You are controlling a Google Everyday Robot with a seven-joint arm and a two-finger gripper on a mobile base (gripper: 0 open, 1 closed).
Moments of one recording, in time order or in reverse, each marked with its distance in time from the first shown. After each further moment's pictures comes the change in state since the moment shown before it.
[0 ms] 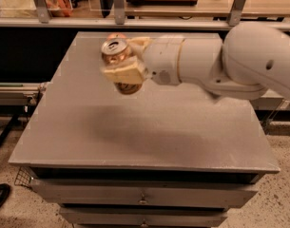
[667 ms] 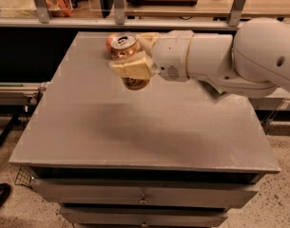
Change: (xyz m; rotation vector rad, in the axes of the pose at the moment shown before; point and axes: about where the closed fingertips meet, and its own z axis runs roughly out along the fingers) arm 0.000 -0.017 -0.013 0.039 0.007 0.000
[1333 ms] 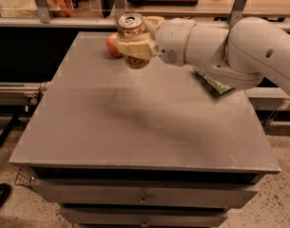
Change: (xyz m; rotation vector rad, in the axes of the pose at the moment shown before) arm -0.004 -0.065 0.010 0.107 -0.116 0.003
